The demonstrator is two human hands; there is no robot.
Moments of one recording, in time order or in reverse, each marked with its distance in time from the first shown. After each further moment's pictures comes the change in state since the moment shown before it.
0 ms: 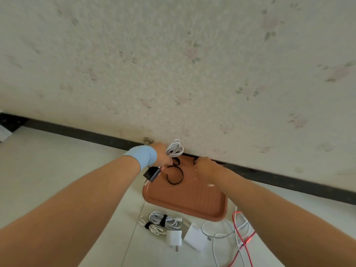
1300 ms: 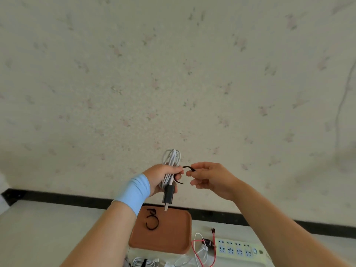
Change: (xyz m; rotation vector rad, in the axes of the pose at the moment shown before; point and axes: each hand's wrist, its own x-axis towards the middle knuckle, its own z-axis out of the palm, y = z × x) left_hand -0.295 0.123 -0.064 -1.107 -0.102 0.533; right_hand -0.391 0.019 -0.179 1.706 0.413 -0.183
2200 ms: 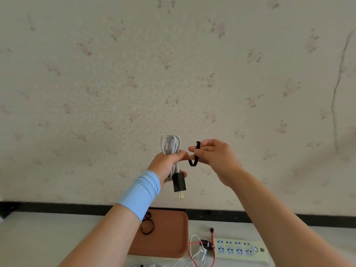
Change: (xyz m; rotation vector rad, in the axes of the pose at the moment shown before) left_hand 0.041 0.022 0.066 0.007 0.251 0.175; right_hand 0.006 -0.025 -0.046 0.090 0.288 -0.316
